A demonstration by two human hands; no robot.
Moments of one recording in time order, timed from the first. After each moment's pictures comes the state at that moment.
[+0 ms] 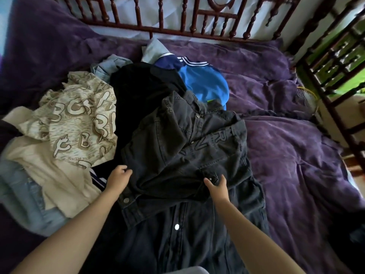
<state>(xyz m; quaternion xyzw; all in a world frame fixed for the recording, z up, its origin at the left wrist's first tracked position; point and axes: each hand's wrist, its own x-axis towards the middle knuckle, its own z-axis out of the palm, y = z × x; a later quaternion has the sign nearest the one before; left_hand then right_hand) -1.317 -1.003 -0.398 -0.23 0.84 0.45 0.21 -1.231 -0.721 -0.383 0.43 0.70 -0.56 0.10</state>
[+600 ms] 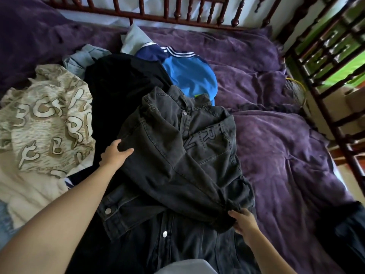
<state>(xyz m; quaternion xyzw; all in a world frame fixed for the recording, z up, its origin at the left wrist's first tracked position) -1.400 -0.957 -0.390 -0.19 0.88 0.37 0.23 -1.155 -0.633 -0.385 0.58 0.58 -0.55 0.13</state>
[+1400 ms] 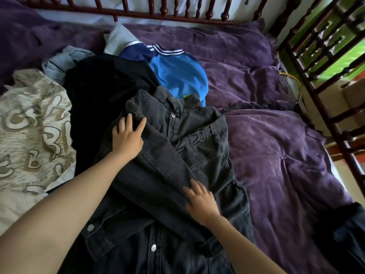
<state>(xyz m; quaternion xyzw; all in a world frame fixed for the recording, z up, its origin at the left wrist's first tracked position) -1.438 -0.862 -0.360 0.14 0.99 -0.01 0.09 -1.237 -0.675 -0.392 0.04 0.94 -0.13 0.30</state>
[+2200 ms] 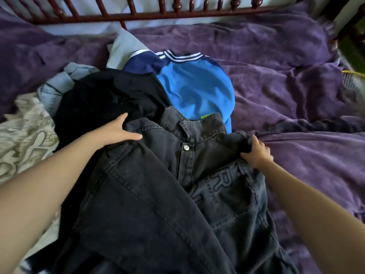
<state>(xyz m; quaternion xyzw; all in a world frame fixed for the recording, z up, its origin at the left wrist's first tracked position) -1.627 -0.863 -0.374 -0.05 0.90 0.28 0.33 -1.502 -0.490 -0.455 0.31 0.91 -0.20 0.21</state>
